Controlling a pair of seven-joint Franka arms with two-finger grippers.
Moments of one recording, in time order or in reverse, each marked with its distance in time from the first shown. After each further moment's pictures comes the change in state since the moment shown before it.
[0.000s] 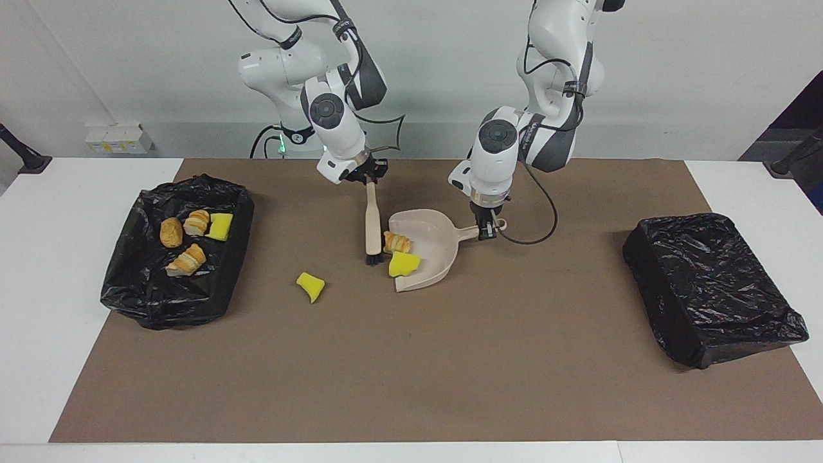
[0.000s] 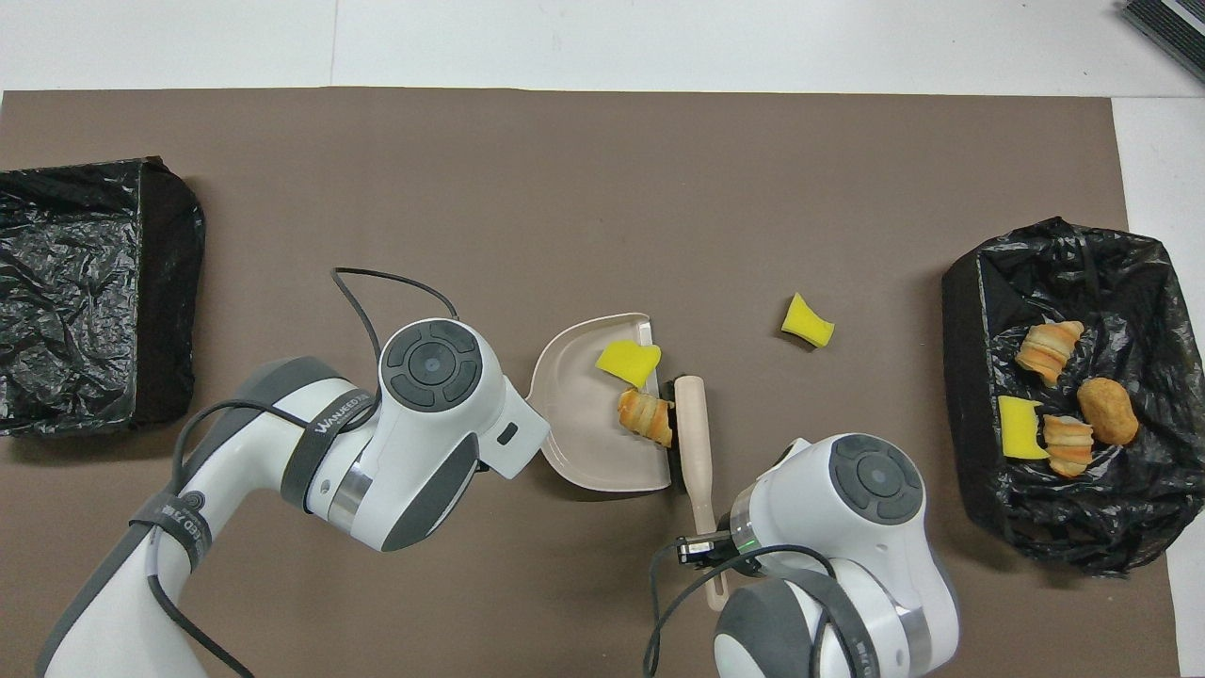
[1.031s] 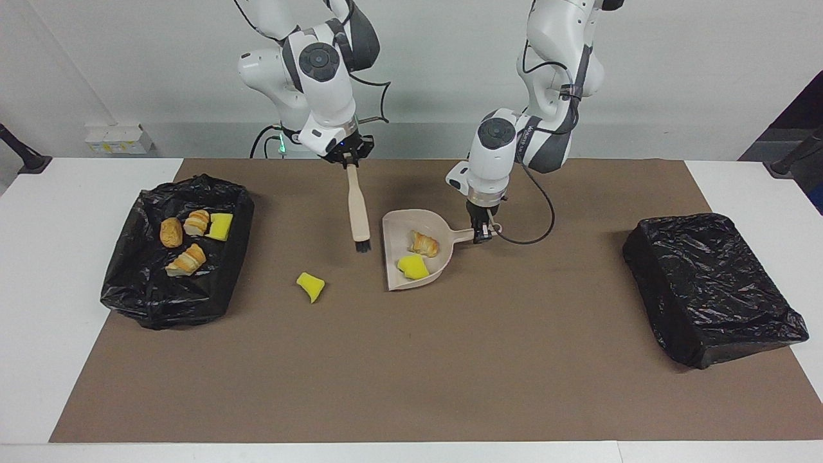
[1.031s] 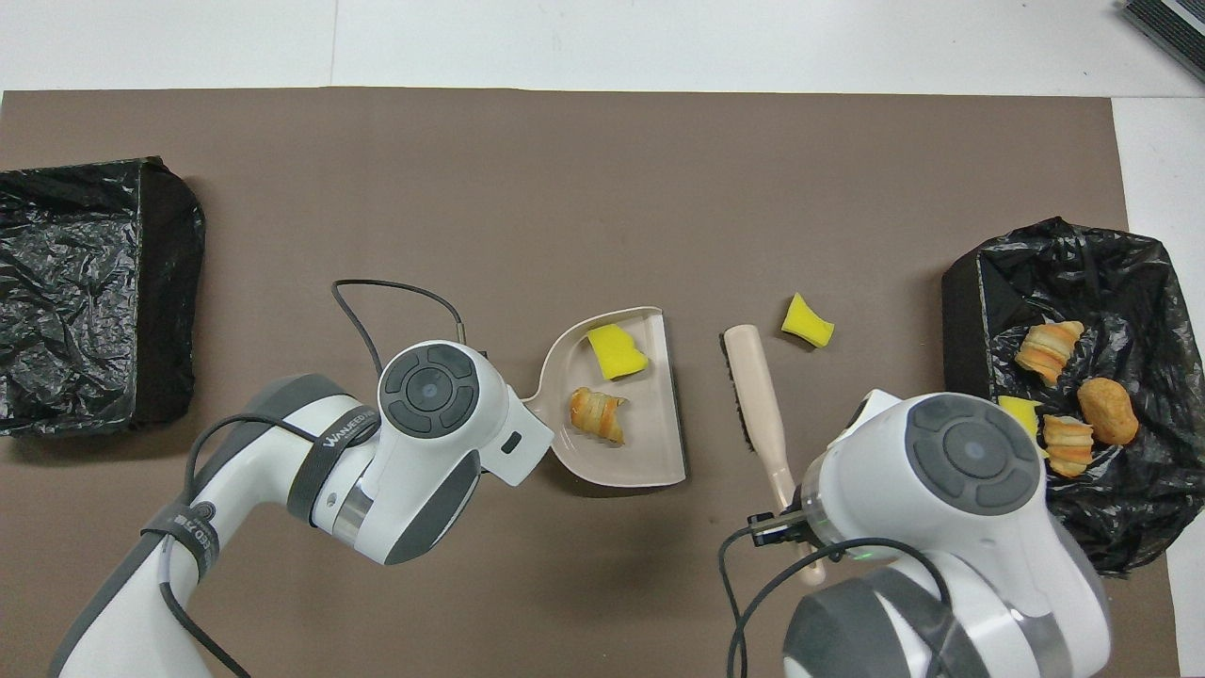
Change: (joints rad) left arm -0.004 -0.010 -0.003 -0.057 -0.003 0.120 -0.035; right arm -0.128 -0.086 -0.021 0.220 -0.352 -0.305 -0.080
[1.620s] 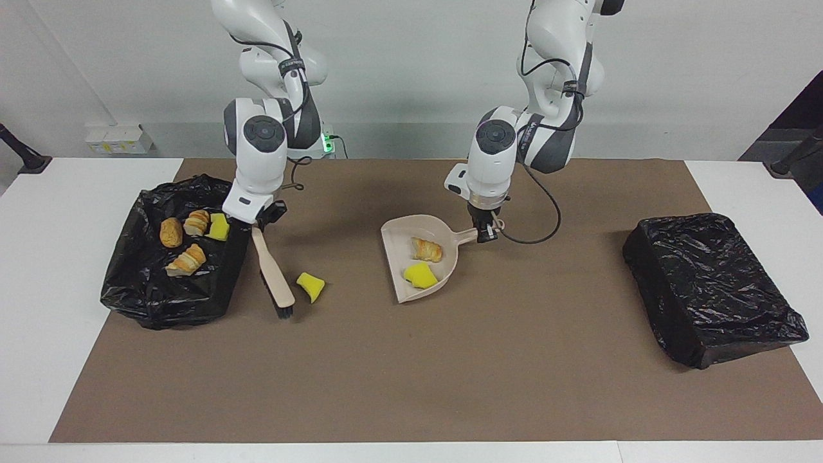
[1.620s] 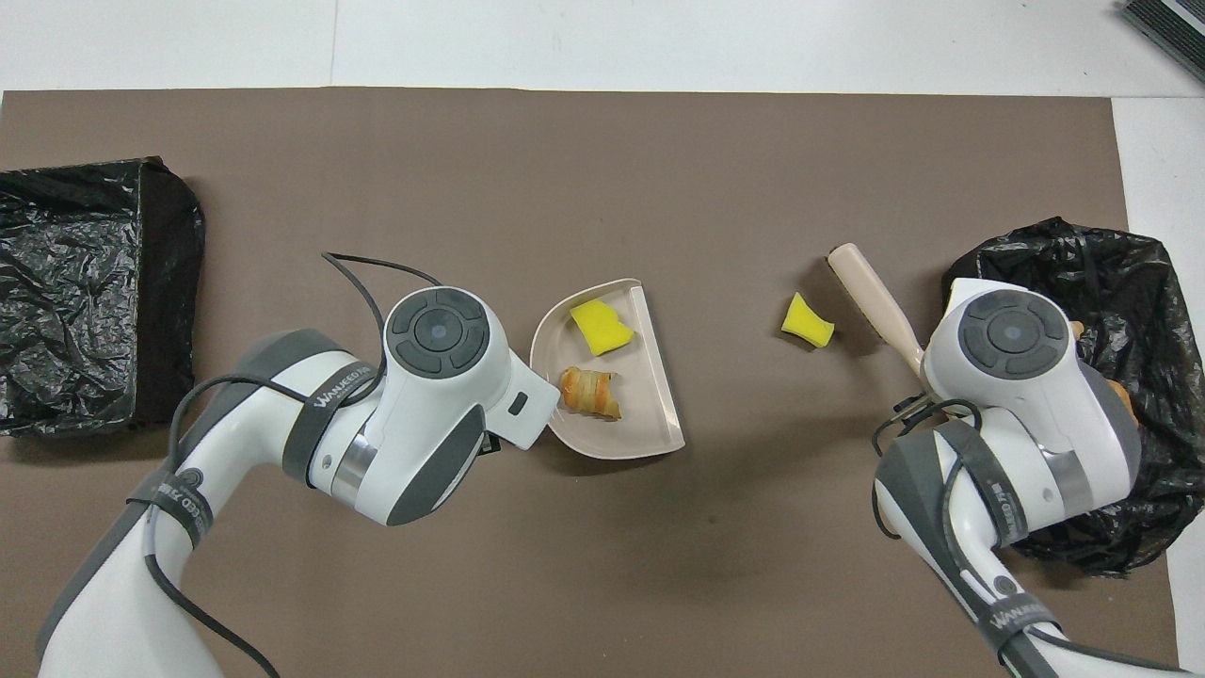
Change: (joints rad) left arm 0.006 0.060 0.016 0.189 0.000 -0.230 -0.103; right arm -0.262 0.291 -0.005 0.019 -0.496 0.314 -0.296
